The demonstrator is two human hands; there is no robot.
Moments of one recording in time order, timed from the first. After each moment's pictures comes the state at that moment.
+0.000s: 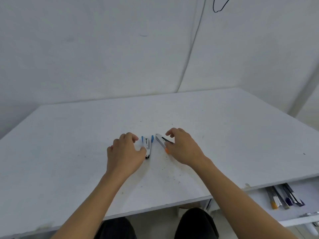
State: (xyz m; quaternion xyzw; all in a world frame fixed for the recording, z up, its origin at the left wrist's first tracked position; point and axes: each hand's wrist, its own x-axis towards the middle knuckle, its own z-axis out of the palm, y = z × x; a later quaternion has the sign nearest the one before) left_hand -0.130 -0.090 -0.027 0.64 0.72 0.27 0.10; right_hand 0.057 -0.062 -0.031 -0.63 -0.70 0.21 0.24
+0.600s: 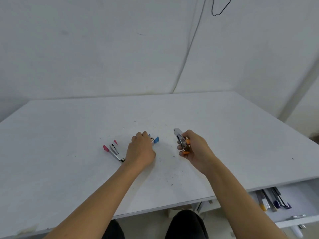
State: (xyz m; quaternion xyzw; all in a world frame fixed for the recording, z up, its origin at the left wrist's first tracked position) left_hand -0.081 -0.045 -0.046 0.71 0.68 0.16 0.09; right_hand 0.090 -0.072 -0.014 -0.54 -0.31 0.61 0.49
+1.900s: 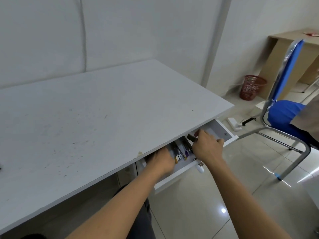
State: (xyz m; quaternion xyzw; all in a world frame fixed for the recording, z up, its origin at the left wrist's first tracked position) left_hand 0.212 -0.154 -0.107 0.78 0.52 -0.03 0.34; right_hand 0.365 -0.190 -0.114 -0.89 -0.43 0.07 0.15
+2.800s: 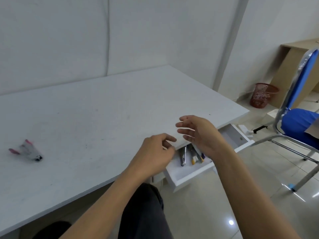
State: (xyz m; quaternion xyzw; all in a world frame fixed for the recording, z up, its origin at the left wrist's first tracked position) left_hand 0.114 -0.167 -0.035 0.78 0.44 0.21 0.39; right_hand 0.283 -0.185 -0.020 -0.60 -0.31 0.48 0.56
